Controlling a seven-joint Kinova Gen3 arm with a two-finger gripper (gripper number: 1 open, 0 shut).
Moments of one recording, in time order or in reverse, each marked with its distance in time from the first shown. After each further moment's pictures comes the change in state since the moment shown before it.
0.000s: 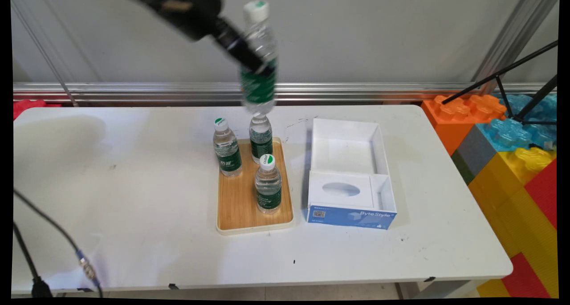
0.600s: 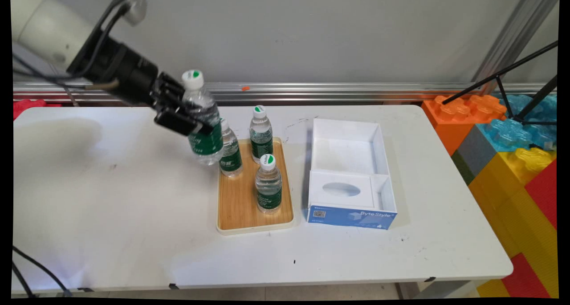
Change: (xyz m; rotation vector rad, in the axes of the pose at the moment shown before) arm -0.133 -0.032 -0.001 -0.085 -0.022 0.049
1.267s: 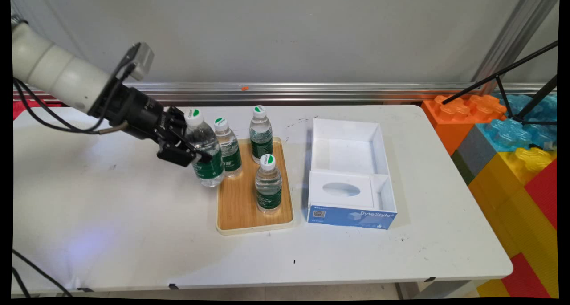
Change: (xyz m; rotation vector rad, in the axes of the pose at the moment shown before) arm -0.065 -0.032 0.052 -0.081 0.033 0.088
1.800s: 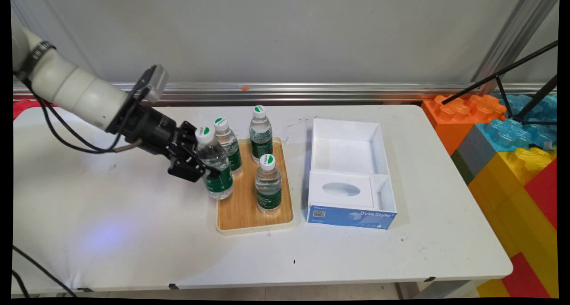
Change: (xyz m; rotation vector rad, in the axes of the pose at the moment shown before) arm -0.017 -0.003 0.035 -0.052 0.011 0.050
